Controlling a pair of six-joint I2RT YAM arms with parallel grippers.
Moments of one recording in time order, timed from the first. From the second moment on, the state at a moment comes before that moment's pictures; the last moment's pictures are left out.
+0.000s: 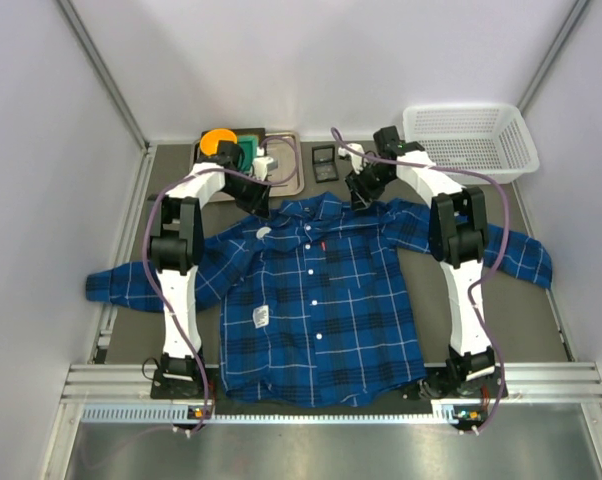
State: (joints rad) left arm -0.13 2.25 1.79 -0.75 0.59 0.42; right arm 0.29 2.35 2.02 -0.81 -0.53 -0.56
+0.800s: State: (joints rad) left arm -0.13 2.11 1.60 -0.49 0.57 0.38; right arm 0.29 2.35 2.04 -0.71 -0.48 -0.48
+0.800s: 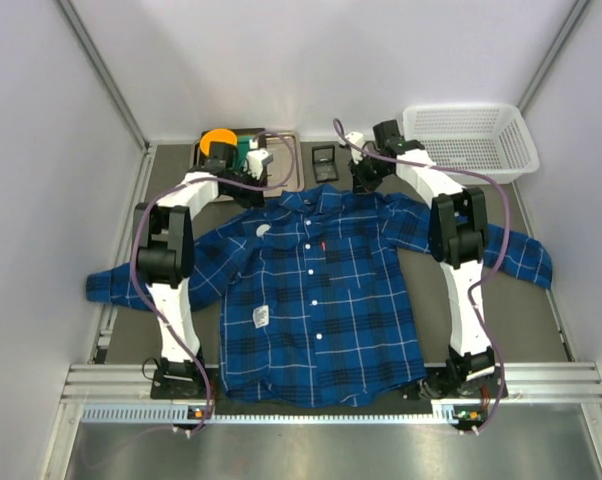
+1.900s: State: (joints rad) left arm 0.07 1.97 1.56 -0.37 0.45 0.41; right arm 0.29 2.18 1.90 -0.49 -0.34 -0.39
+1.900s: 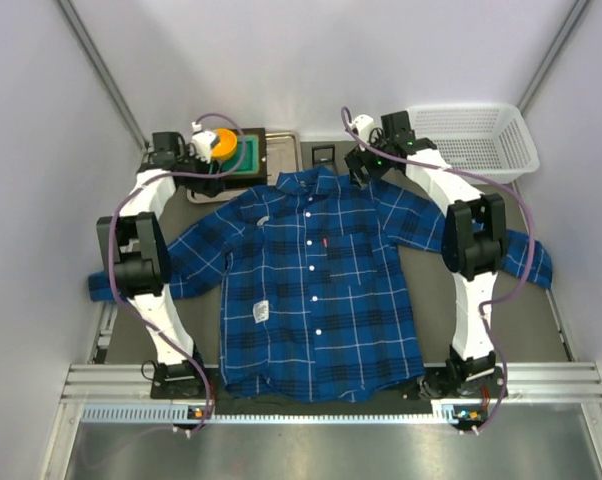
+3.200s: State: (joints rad) left arm 0.04 2.16 1.68 -0.40 0.37 0.42; right arm 0.33 2.07 1.54 -0.73 -0.39 -0.52
